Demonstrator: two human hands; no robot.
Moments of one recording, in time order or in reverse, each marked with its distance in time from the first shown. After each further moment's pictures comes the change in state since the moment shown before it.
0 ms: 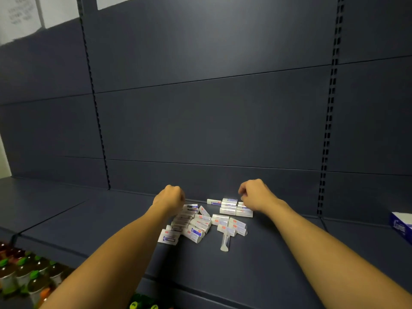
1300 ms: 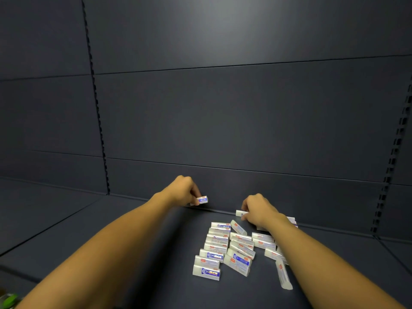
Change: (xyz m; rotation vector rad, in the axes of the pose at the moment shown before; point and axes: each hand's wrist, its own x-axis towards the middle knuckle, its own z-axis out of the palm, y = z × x) left_hand 0.111 -0.089 -0.010 -0.173 -0.156 0.335; right_hand 0.088 -0.065 0.095 -0.162 -0.109 0.117
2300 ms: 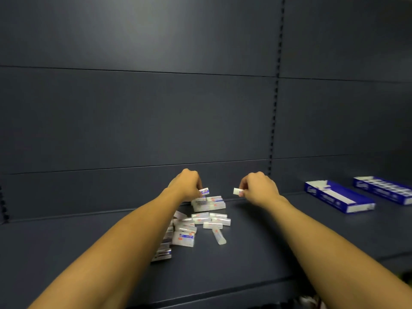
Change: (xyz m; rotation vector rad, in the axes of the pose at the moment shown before) left_hand -0.005 0.173 0.034 -0.034 -0.001 0.318; right_hand -0.169 0.055 -0.097 -0.119 0.306 0.402
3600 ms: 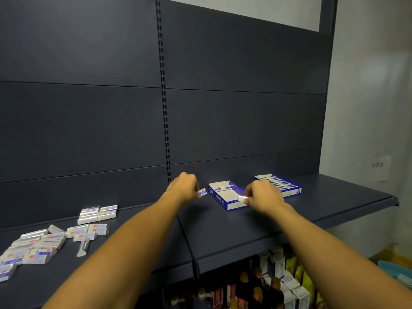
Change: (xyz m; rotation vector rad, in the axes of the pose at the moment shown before) left_hand 0.050 0.348 0.082 0.018 -0.017 0.124; right_hand -0.087 0.346 -0.117 -0.068 -0.013 0.181
